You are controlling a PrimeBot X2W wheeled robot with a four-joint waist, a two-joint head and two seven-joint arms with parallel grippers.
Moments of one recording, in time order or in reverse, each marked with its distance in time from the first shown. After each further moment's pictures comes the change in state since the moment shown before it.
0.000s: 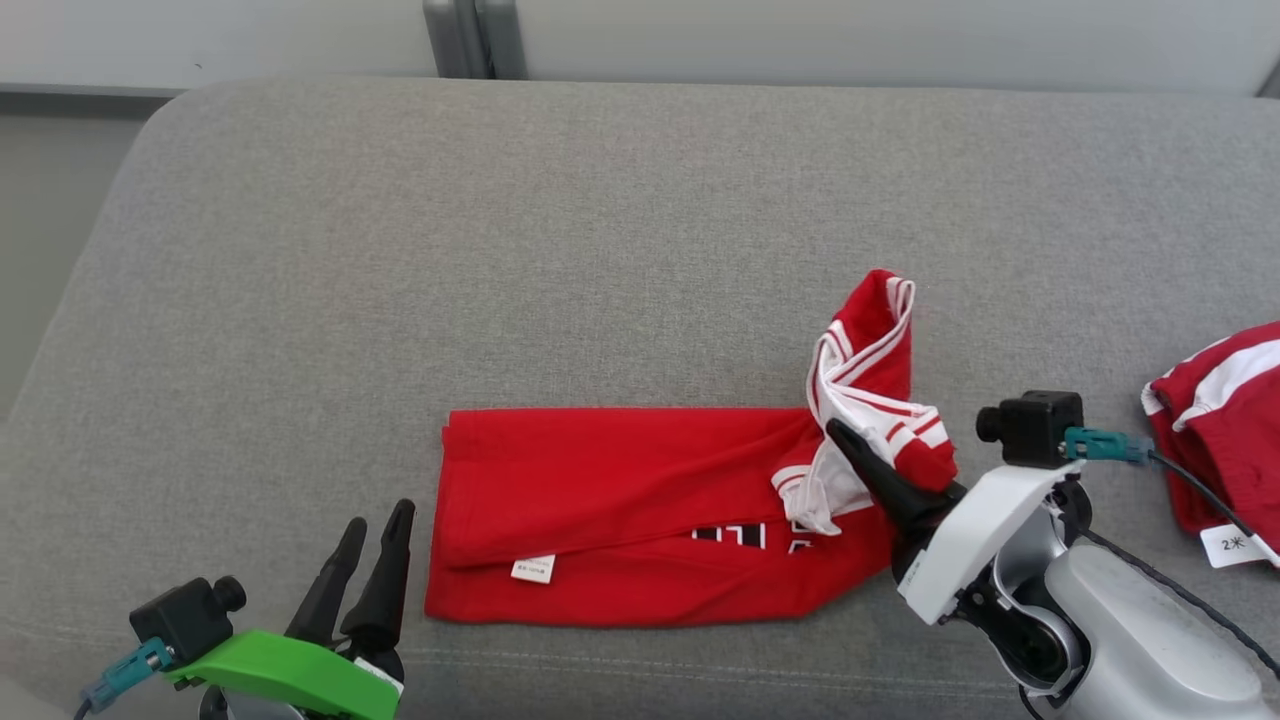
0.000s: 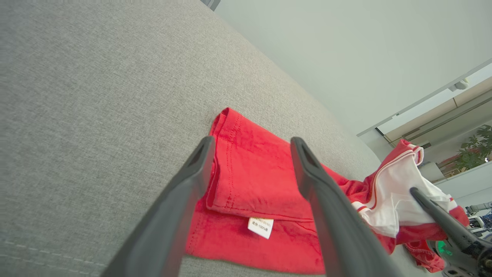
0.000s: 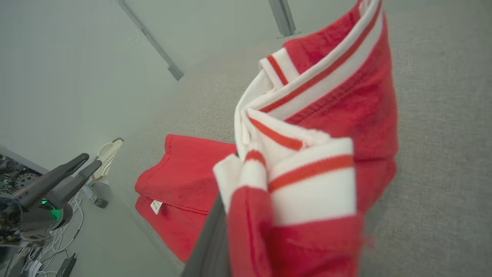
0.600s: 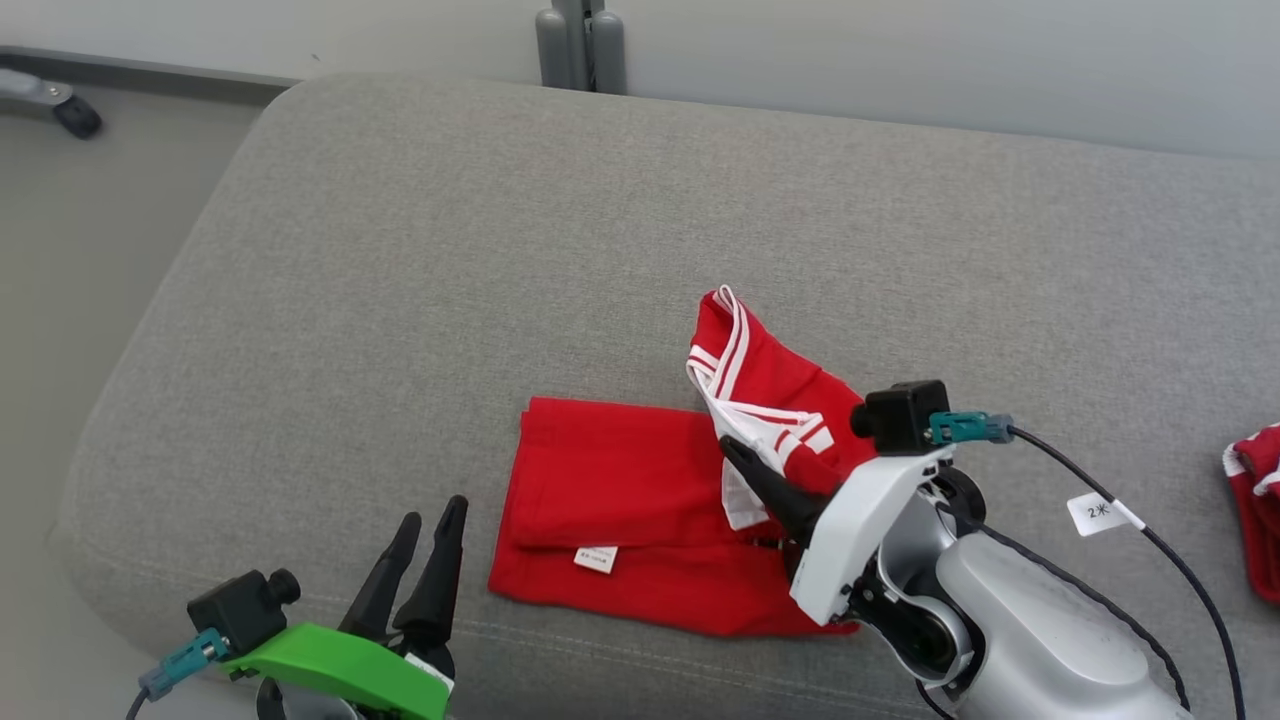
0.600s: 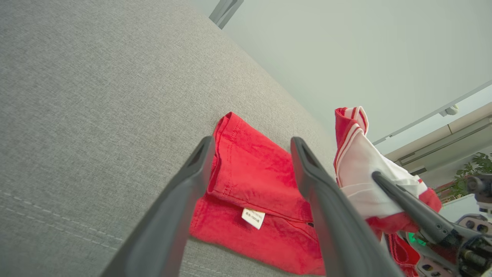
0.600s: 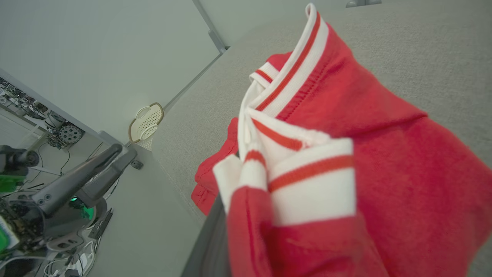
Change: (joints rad) left arm -0.011 -0.054 -0.038 0.003 0.001 0.000 0.000; right arm -0.067 0.138 0.087 0.016 -0.035 -0.083 0.123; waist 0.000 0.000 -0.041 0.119
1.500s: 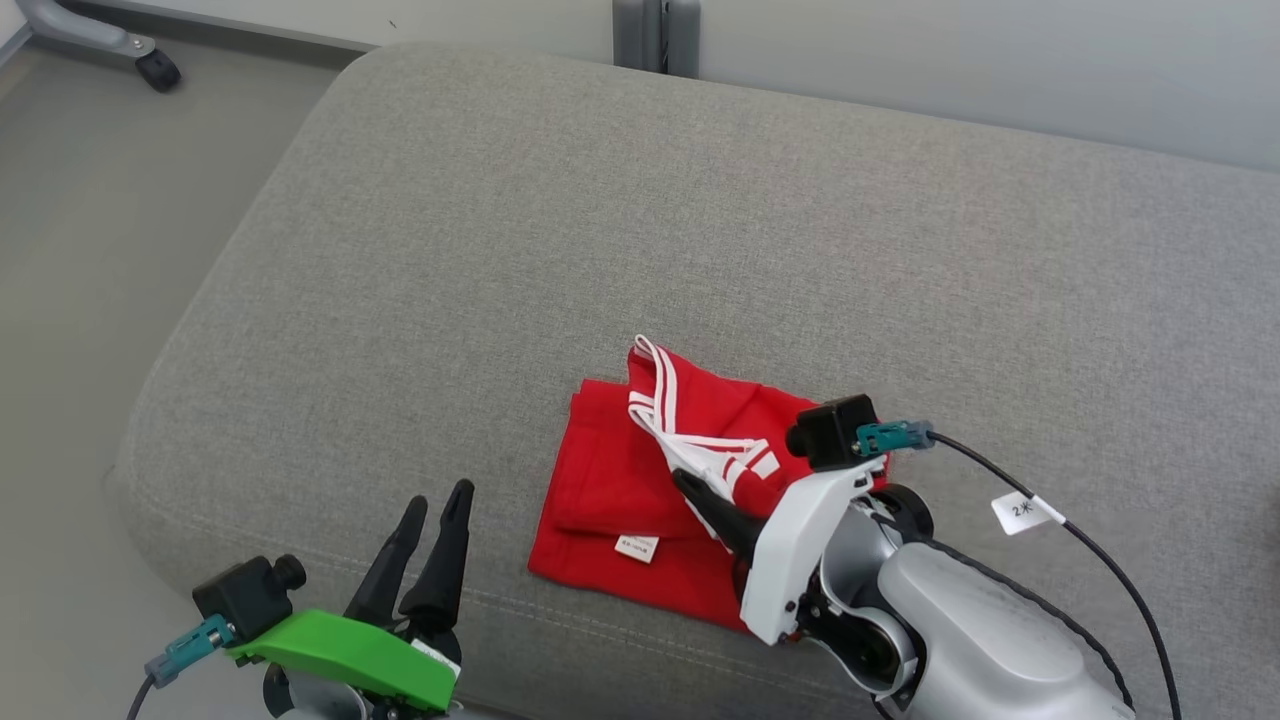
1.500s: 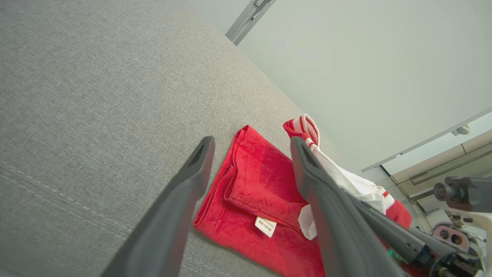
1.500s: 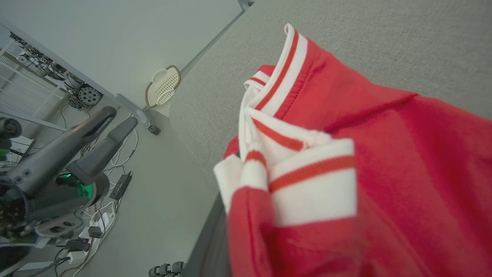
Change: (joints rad) left arm -0.030 -0.021 -0.004 0.005 0.008 0.000 0.000; right arm -0.054 0.088 0.069 0.124 -0.009 -0.006 0.035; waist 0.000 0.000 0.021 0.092
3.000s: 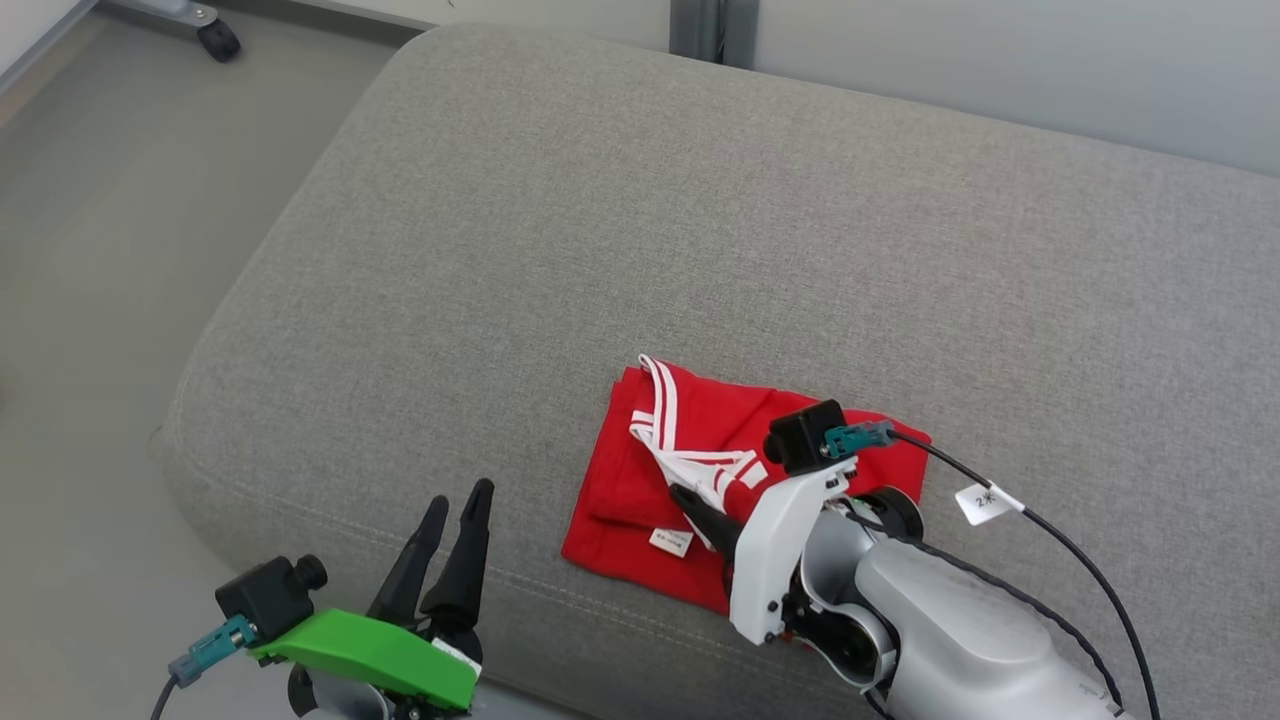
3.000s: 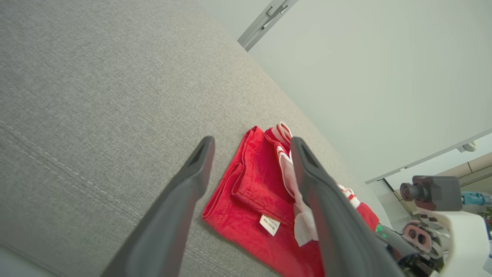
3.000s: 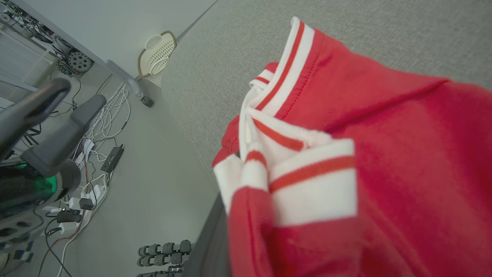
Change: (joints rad) left arm 0.000 -0.037 -0.002 0.003 0.001 0.000 0.000; right arm -0.068 0.040 0.066 0.165 -0.009 0.009 -0.012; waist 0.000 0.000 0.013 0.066
